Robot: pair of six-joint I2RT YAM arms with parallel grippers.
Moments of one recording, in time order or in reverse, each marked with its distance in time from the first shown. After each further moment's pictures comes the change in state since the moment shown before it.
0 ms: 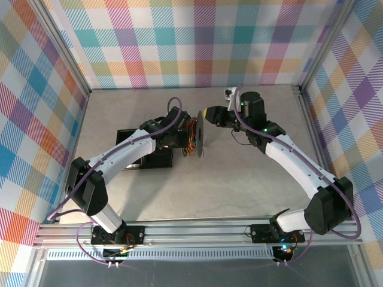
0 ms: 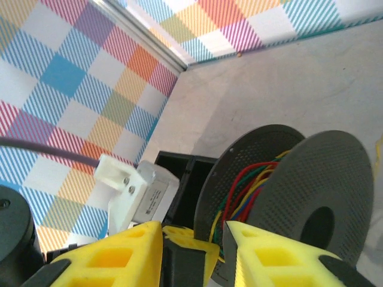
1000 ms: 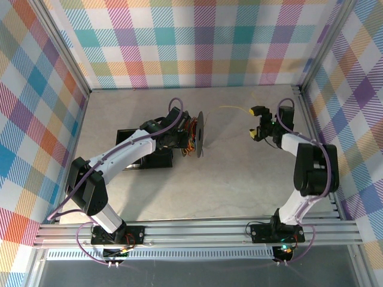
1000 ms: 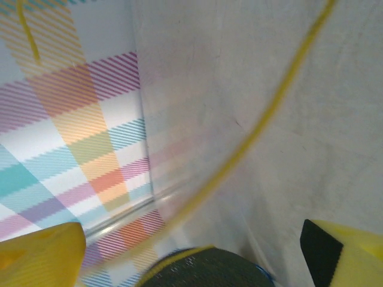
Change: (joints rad) left arm -0.010 0.000 -0.001 -0.006 -0.008 0.048; right arm -0.534 0.381 -0.235 0.394 -0.166 0.812
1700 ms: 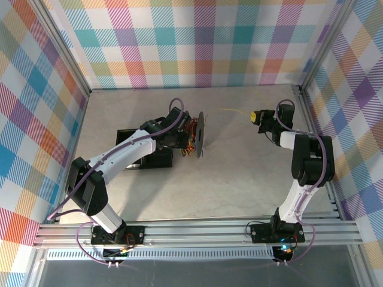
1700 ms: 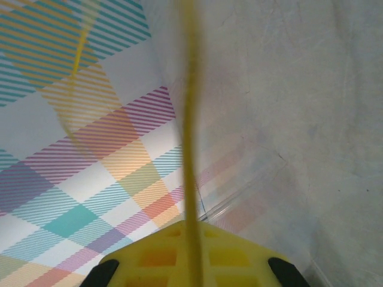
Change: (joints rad) left arm -0.003 0.000 0.001 -0.003 -0.003 0.013; right arm -0.018 0.098 0.043 0.157 0.018 0.224
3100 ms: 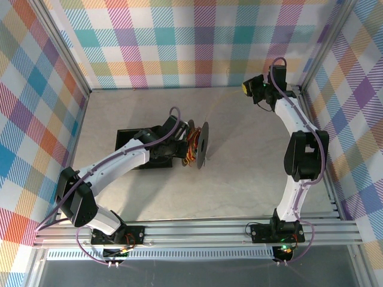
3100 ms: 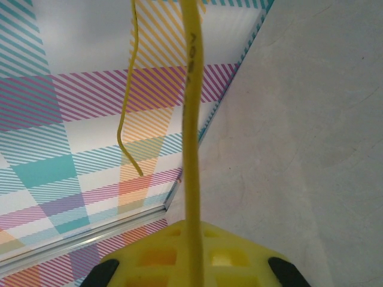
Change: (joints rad) left arm -0.049 -0.128 -0.120 0.022 0.085 0.034; right arm 0.131 0.101 0.697 -0.655 0.099 -0.409
